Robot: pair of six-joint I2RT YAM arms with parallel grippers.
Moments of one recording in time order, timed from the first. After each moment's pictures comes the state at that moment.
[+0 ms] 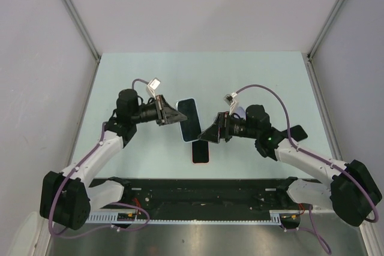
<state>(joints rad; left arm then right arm) -0.31 1.12 0.70 0.10 0.89 -0.84 0.68 1.14 0.62 0.30 -0.61 0.78</state>
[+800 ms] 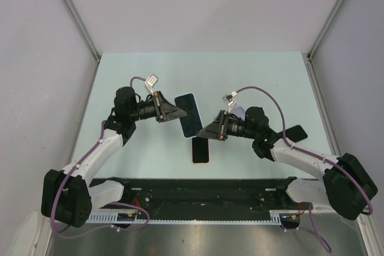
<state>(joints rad) -0.28 1.13 0.70 0.21 0.93 -0.96 0.69 1.20 0.57 0.54 -0.64 1.07</state>
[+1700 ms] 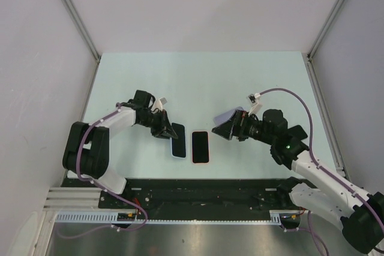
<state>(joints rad) -0.24 1.56 0.88 -0.53 0.74 -0.43 0.60 0.87 0.57 0.06 -0.41 0.81</state>
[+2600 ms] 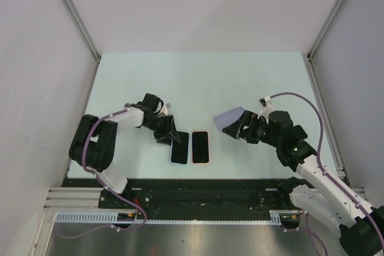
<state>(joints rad) -0.32 1.68 0.87 -0.49 0.58 -0.46 0.50 0.78 0.57 -0.19 -0.34 0.79</state>
